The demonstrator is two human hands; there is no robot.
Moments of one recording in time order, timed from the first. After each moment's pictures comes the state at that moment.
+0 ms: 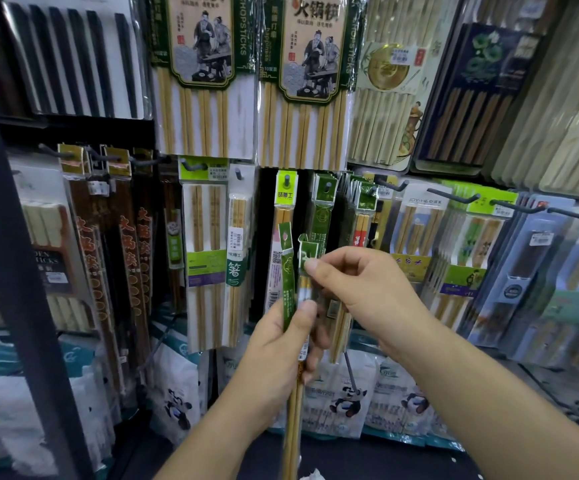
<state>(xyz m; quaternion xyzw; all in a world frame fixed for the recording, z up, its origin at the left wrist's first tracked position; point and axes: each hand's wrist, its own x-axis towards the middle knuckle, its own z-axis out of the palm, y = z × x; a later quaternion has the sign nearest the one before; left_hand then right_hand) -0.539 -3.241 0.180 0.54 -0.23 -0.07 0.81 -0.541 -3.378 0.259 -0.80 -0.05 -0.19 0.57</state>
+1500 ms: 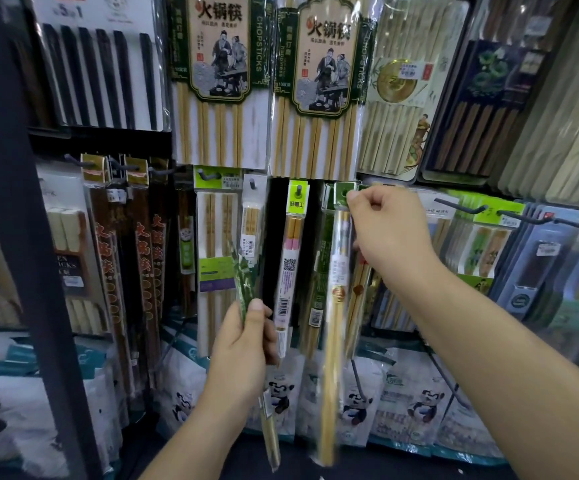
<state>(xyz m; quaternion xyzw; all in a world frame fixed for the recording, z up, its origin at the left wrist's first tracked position) -0.521 -3.207 0.168 0.62 -0.06 0.07 0.78 -0.509 -3.376 0.322 -0.83 -0.02 -0.35 0.44</state>
